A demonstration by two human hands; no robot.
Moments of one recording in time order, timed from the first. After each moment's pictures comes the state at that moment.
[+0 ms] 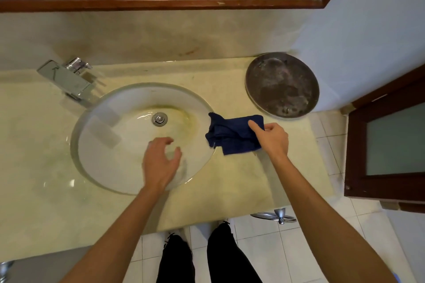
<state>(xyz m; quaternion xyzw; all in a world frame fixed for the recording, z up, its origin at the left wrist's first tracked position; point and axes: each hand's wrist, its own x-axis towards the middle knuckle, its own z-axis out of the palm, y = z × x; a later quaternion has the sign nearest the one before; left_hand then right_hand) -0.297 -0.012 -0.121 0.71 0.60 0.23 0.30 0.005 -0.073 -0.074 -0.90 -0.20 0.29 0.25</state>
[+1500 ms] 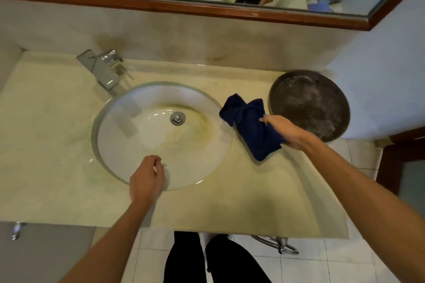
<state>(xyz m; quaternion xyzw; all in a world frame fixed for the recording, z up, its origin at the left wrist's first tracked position) -0.344 -0.044 -0.147 0.61 0.74 0.15 0.24 0.056 0.017 -0.059 -0.68 -0.35 0.60 0.24</state>
